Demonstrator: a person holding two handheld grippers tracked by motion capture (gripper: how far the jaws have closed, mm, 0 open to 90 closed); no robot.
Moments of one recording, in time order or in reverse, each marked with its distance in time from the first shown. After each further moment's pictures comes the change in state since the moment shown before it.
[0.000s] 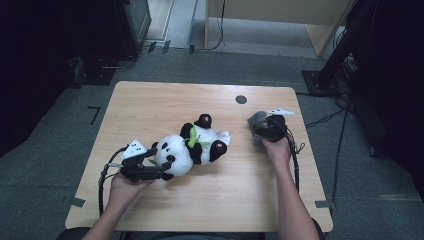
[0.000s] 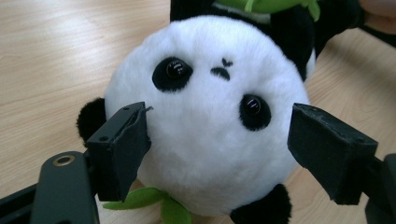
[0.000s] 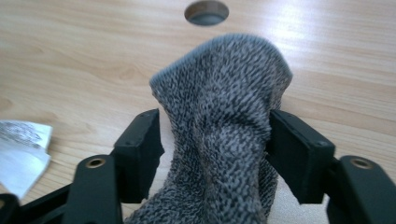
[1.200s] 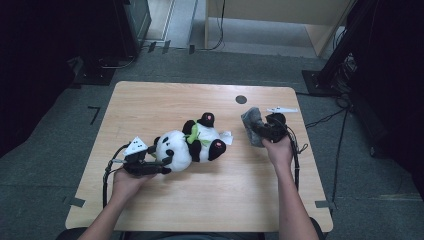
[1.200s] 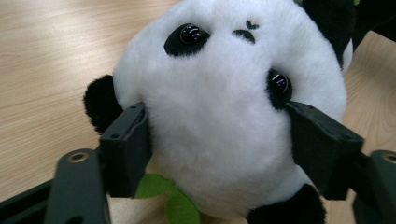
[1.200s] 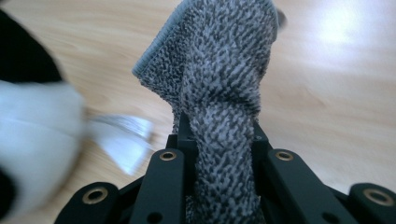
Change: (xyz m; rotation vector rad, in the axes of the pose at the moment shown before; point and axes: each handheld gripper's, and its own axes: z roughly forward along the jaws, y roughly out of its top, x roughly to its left) left arm 0.027 -0.010 0.022 -0.043 -0.035 -0.006; right arm 0.021 0.018 -0.039 -0.007 0.201 0.009
